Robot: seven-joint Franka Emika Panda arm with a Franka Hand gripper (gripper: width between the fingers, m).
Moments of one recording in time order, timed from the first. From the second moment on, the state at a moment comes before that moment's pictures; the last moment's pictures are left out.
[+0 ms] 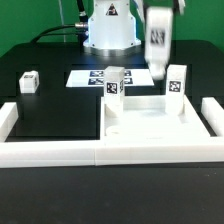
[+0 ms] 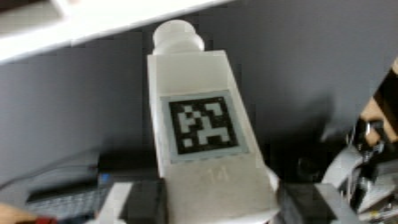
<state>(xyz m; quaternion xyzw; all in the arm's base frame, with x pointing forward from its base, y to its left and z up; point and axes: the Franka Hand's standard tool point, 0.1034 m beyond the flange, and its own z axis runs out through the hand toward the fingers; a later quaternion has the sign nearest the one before) 0.592 0.057 0.170 -0.94 0.09 -0.33 0.05</state>
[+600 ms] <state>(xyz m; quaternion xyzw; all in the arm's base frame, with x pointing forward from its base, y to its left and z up) 0.611 0.093 0.146 -0.94 0.09 -0.32 0.07</state>
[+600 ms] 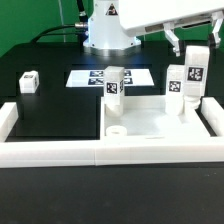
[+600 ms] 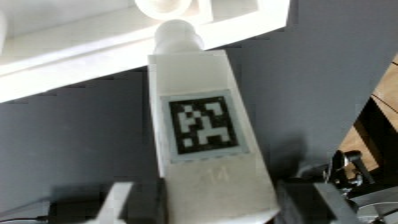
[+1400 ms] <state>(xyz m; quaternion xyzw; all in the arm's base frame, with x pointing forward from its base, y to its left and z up) 0.608 0.093 0.110 -0.95 0.09 -0.30 0.07</state>
